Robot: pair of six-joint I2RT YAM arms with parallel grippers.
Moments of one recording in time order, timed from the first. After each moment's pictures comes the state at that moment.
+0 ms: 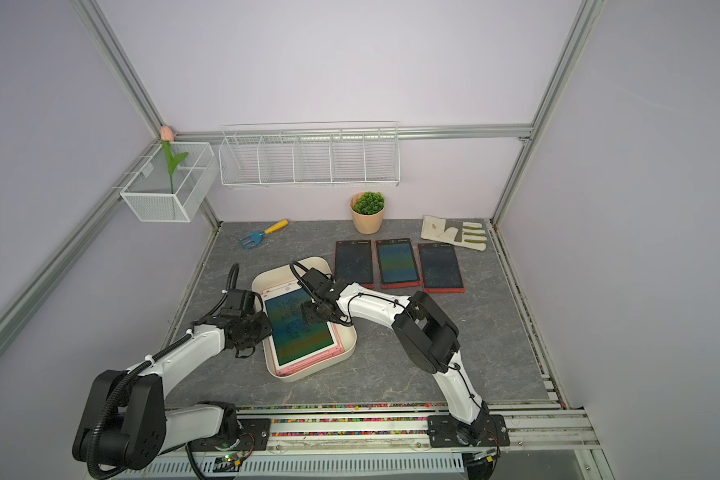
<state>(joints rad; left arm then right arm) -0.20 1.27 0.58 -0.43 0.05 -0.68 0.95 2.11 1.62 -0.57 -0.06 0.57</state>
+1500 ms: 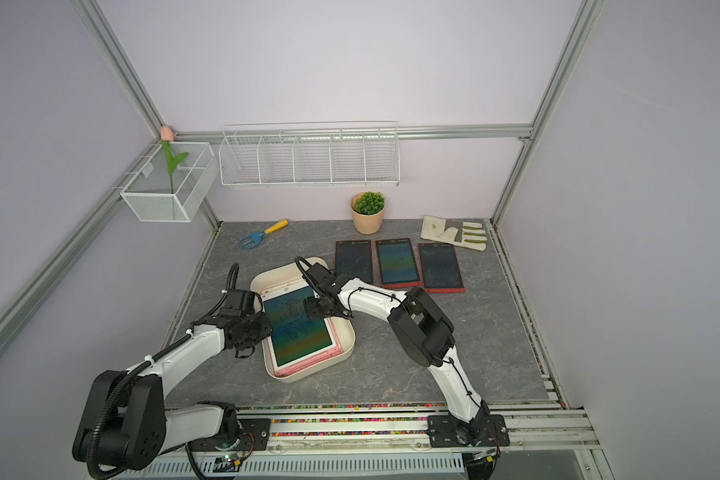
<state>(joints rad) -0.19 1.27 0.58 -0.43 0.05 -0.68 0.90 2.18 1.67 -0.56 -0.15 0.57</state>
